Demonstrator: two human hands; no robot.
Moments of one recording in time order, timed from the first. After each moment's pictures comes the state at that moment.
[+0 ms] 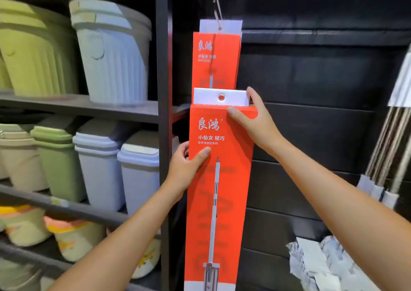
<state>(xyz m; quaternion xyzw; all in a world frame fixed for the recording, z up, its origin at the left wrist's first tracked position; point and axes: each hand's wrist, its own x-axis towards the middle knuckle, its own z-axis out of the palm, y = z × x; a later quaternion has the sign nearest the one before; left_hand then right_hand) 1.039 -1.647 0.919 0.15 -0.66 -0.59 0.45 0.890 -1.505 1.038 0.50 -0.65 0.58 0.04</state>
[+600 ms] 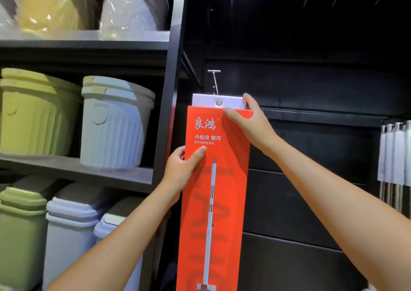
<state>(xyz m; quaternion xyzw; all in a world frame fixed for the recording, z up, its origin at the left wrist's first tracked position) 1.007 -1.693 1.077 0.05 -0.64 -0.58 0.50 0.880 -1.543 1.200 0.55 -0.61 0.56 0.15</state>
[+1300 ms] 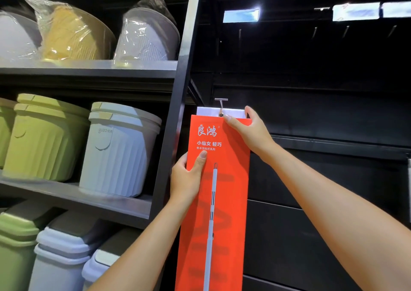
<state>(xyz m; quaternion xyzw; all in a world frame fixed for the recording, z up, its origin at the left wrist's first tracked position) 0.967 -1.716 1.125 0.05 -0.60 -0.51 0.62 0.841 -1.597 1.263 0.53 -0.62 0.56 0.17</state>
